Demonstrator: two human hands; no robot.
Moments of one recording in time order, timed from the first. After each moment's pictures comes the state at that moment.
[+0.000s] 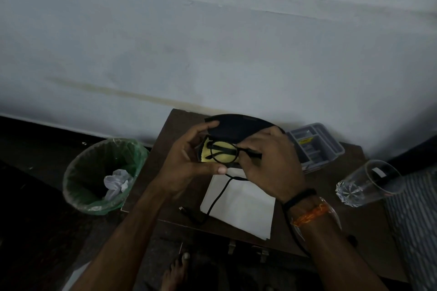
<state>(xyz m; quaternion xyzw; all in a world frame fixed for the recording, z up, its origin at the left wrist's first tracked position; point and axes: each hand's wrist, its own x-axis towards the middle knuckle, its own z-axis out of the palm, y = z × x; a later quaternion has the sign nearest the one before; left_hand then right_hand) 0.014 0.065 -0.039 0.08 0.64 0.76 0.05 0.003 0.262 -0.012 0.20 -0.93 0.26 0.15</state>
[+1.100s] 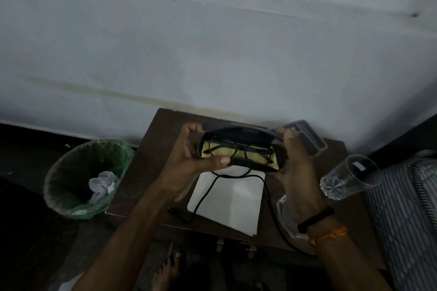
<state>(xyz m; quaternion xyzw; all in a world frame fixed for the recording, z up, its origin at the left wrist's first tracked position) 0.017 0.094 -0.034 0.06 0.55 0.83 0.09 0.037 0.299 -0.005 -0.13 -0.62 0.77 0.02</state>
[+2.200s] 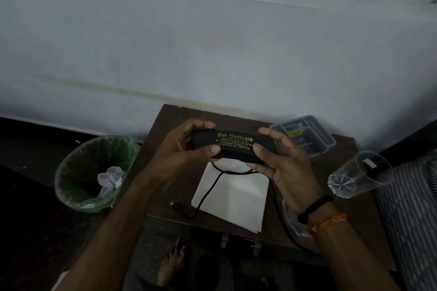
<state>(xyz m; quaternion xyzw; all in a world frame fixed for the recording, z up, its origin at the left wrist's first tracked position) 0.005 0.065 -0.035 0.08 0.70 0.71 0.08 0.024 0.302 -0.018 -0.09 -0.57 0.81 -0.09</state>
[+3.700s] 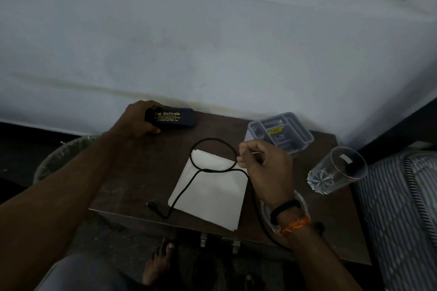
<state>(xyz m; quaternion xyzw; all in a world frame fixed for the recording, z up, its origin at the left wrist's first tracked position) -0.113 -0.006 -0.085 0.01 0.96 0.27 0.04 0.025 0.318 -0.048 -0.01 -0.84 0.53 0.11</state>
